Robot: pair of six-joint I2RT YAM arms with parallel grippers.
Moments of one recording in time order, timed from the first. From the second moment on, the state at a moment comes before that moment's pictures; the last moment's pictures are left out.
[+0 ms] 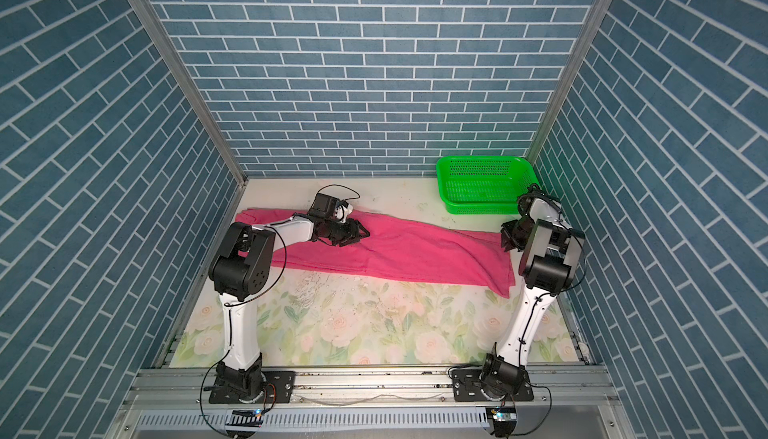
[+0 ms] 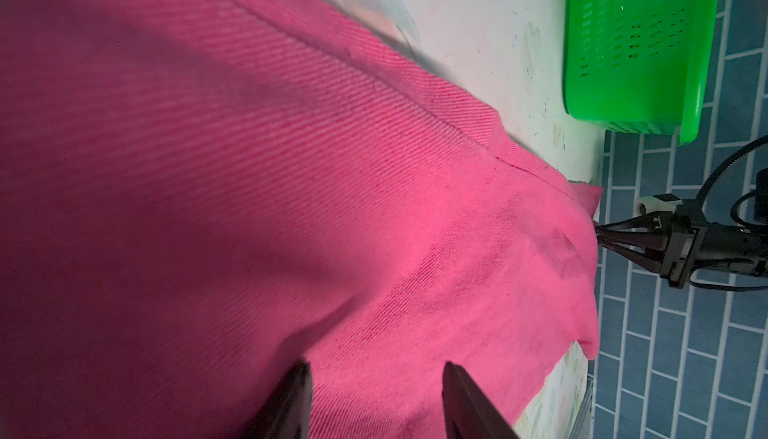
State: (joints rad) left arm -0.33 2.11 1.36 -0.20 0.57 -0.56; right arm -0.29 2.18 1.72 -1.08 -0.19 0.82
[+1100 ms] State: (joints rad) left arm -0.33 2.11 1.36 -0.20 0.57 -0.56; right arm -0.29 2.26 1.84 -1.11 -0.19 0.82
